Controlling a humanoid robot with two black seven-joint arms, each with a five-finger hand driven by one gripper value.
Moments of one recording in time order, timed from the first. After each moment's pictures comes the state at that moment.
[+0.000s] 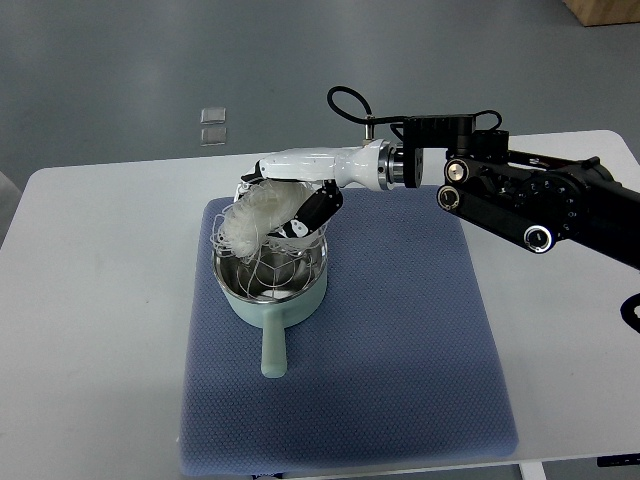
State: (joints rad) left arm -0.02 0.00 -0.04 -0.16 0.01 -0.01 0.16; right arm 1.12 -0.19 0.36 0.98 -1.44 0.30 0.43
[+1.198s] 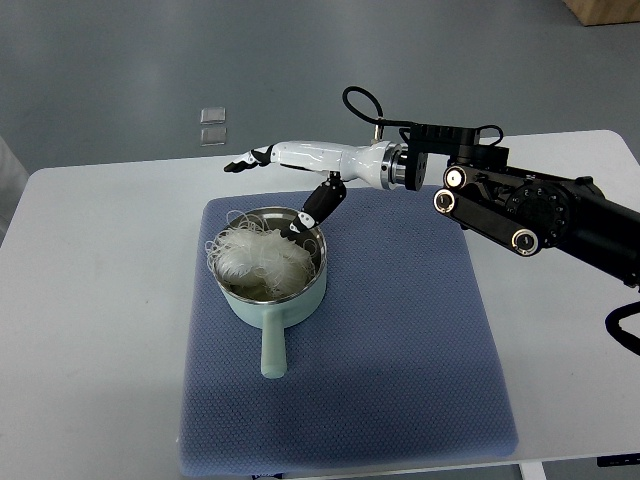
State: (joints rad) left arm -0.02 0.00 -0.04 -0.16 0.01 -0.01 0.16; right arm 1.07 -0.16 0.45 0.89 -1.37 0.25 0.42
